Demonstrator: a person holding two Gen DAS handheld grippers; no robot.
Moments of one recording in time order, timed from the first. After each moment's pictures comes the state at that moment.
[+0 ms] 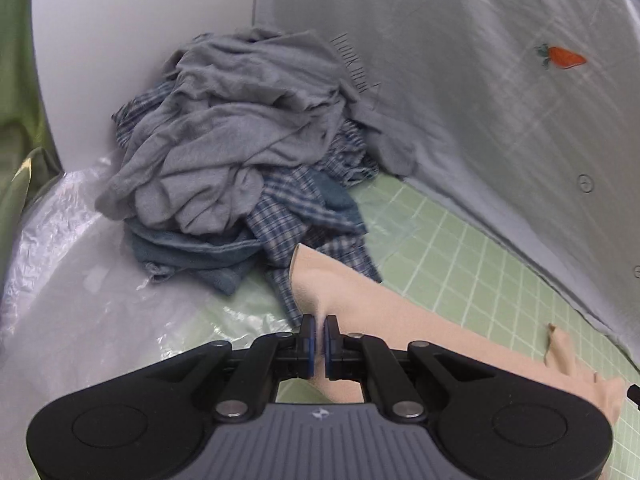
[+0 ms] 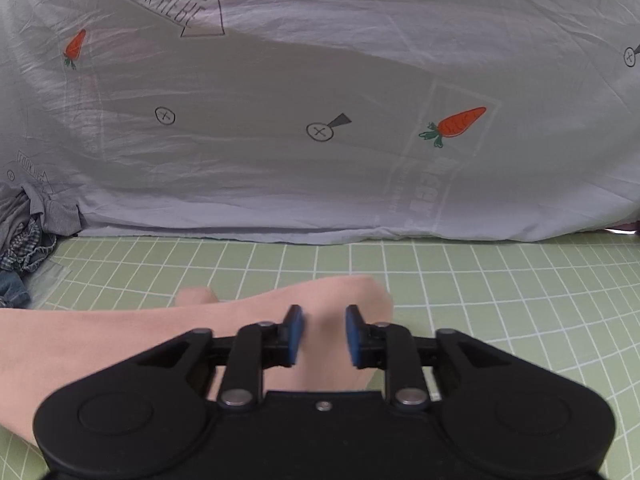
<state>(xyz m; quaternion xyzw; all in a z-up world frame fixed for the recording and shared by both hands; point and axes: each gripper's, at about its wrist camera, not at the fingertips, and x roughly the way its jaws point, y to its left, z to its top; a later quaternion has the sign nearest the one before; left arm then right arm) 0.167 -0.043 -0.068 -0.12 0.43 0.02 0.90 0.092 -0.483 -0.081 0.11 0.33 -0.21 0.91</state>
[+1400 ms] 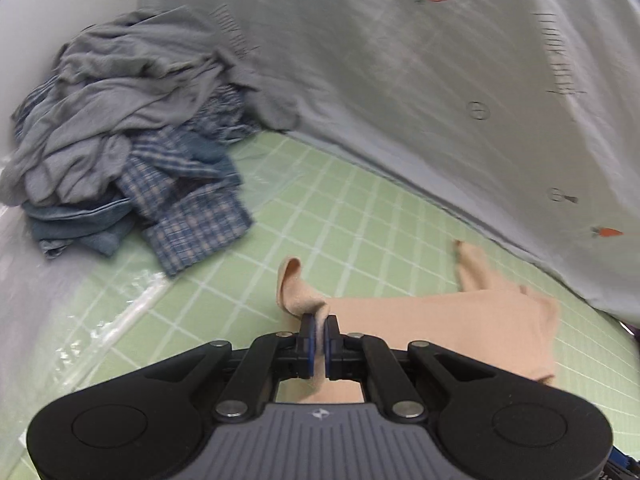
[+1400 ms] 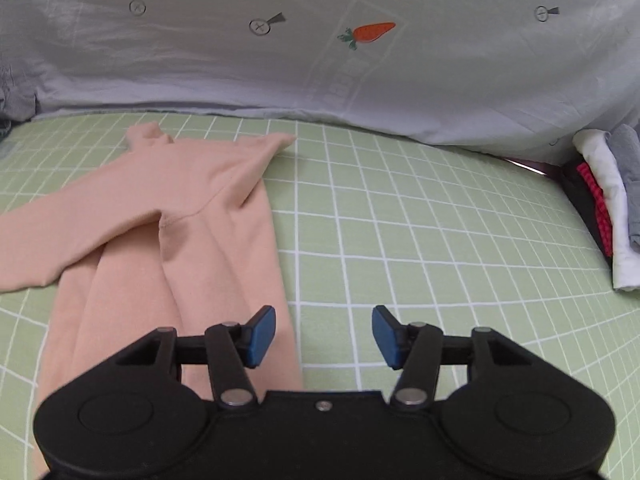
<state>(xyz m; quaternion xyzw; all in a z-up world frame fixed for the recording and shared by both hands) 0.128 -0.121 -0.062 -0.09 0.42 -0.14 0.89 -0.048 -0.439 -0.118 0.05 0.40 -0.31 0.86</state>
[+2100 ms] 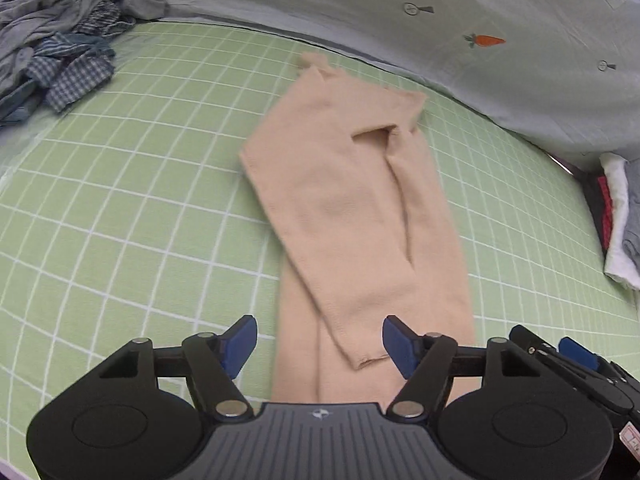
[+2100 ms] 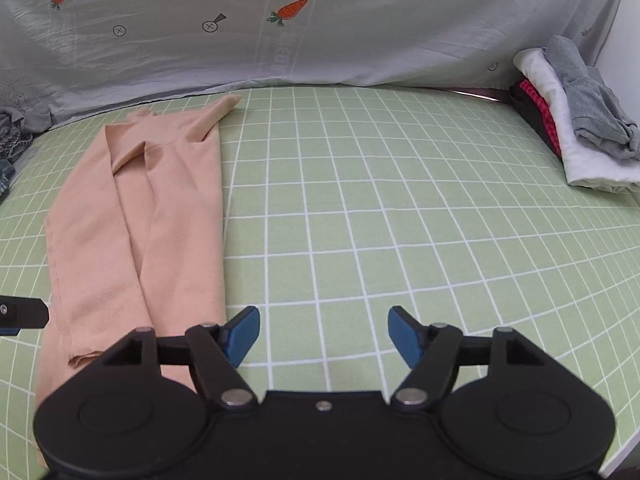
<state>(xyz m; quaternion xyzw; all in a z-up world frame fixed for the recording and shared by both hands) -0.044 -0.227 -0.086 -0.02 0.53 -0.21 0.82 -0.183 -0.449 -0.099 0.11 0.41 -0.28 0.86</state>
